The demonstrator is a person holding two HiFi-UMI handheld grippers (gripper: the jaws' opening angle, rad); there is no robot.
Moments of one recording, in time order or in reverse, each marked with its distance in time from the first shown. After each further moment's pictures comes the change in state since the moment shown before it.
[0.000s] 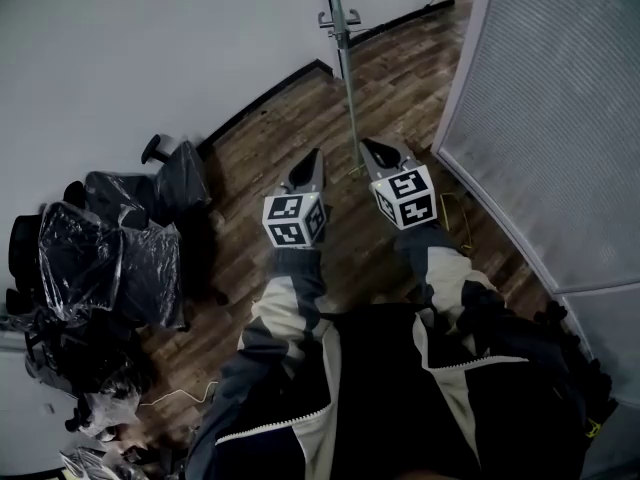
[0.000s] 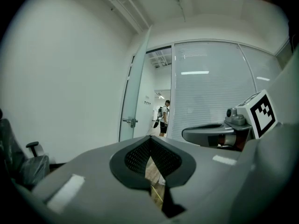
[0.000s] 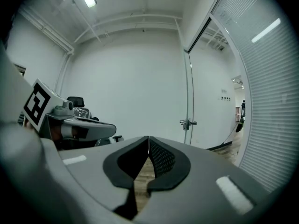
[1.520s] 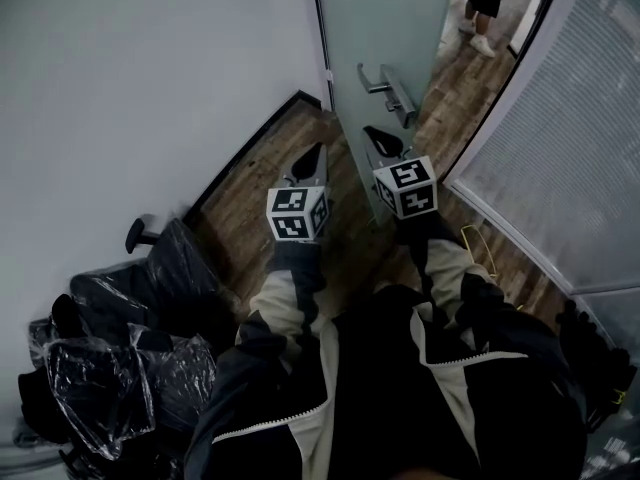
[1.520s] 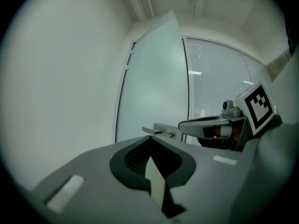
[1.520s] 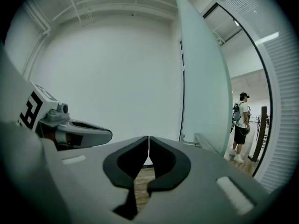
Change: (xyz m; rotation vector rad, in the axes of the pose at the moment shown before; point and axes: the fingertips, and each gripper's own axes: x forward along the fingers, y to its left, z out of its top) left arm 0.270 0.283 0.058 0.028 0.025 -0.230; right arm 0.364 -0.105 0.076 0.006 0.031 -0.252
